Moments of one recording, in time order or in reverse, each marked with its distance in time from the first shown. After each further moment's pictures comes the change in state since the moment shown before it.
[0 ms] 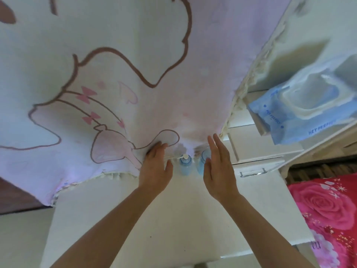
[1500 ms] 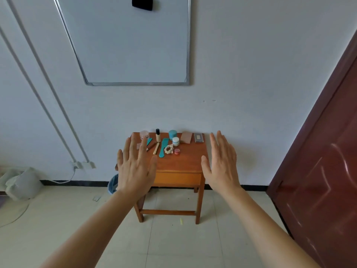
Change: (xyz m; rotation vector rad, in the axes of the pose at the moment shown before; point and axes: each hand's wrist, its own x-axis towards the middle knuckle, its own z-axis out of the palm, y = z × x) left_hand -0.915 -0.368 -0.557 0.698 1.042 -1.436; right_hand -0.548 -0.908 0.320 0.530 -0.697 -1.380
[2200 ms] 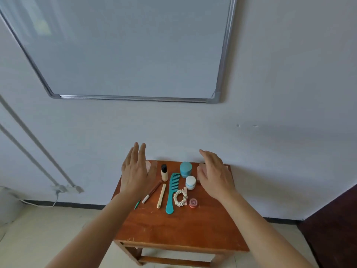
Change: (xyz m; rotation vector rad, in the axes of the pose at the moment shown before) left_hand 0.359 -0.119 0.219 -0.072 -0.194 -0.201; right_hand 0.326 0.055 0.279 0.105 -0.301 0.043
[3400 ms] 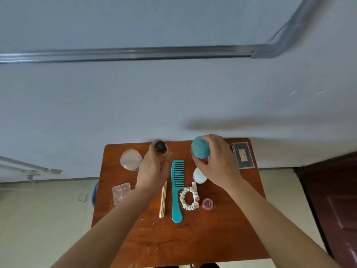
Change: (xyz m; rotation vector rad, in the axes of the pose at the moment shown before) left_hand 0.133 -0.030 0.165 -0.411 -0.324 -0.052; right_hand 0.120 0.072 0.157 0.063 -0.039 0.073
